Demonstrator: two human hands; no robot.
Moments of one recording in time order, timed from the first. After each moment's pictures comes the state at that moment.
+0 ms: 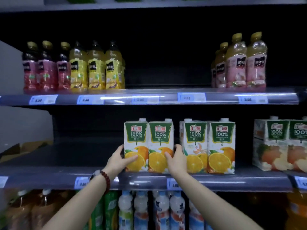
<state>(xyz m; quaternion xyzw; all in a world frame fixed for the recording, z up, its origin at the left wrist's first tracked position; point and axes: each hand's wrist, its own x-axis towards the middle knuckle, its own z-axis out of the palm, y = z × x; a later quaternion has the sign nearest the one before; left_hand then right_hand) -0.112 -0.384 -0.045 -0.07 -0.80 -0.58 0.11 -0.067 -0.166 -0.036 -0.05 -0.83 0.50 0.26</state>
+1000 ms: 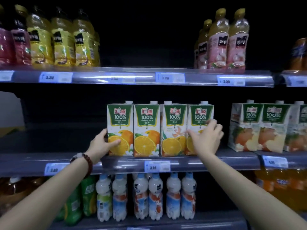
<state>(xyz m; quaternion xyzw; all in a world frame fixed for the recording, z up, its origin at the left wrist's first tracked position) -0.121 -0.355 -0.052 -0.10 -0.81 -0.56 0.14 -0.037 -0.026 -0.025 -0.21 -0.79 0.32 0.48</state>
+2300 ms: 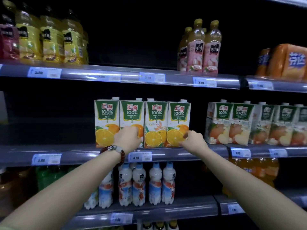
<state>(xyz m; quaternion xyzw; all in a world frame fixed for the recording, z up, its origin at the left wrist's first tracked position) -0.024 -0.219 -0.010 -0.15 -0.96 -0.12 0.22 0.022 0.012 -0.018 -0.16 -0.94 0.24 0.19</state>
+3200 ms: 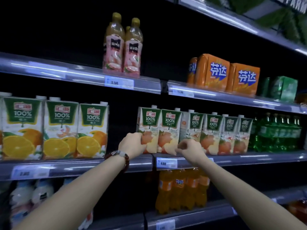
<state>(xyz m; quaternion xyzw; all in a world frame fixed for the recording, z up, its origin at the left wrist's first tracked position) -0.004 0.099 -0.010 -0.24 -0.91 -0.28 0.16 0.081 0.311 -0.013 -0.12 -0.94 0.21 0.24</state>
